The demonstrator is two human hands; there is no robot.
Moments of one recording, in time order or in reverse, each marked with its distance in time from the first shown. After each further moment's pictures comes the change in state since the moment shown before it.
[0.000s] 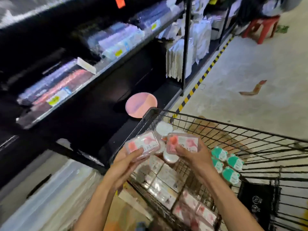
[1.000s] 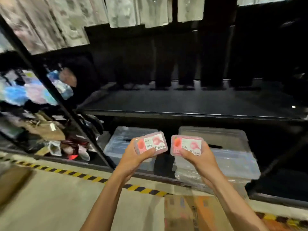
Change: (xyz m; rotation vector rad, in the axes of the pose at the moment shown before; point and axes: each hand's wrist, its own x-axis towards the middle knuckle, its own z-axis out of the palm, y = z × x) left_hand -0.583 -0.019 -0.454 0.096 1.051 0.473; right_hand -0.417 0.141 0.549 -0.252 -1.152 -0.077
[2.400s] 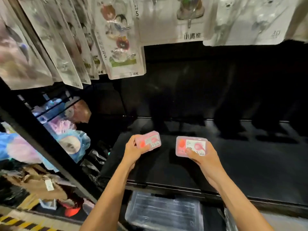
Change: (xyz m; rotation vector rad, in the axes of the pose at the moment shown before) left_hand 0.451 0.004 -0.369 0.106 0.200 0.108; right_hand 0.383 -0.028 0.348 0.018 0.036 -0.112
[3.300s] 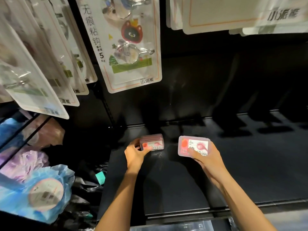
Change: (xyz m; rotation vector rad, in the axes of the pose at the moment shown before) left_hand 0.118 -0.046 0.006 0.135 -0.023 0.107; right_hand 0.063 0.036 0.045 0.002 0.233 0.007
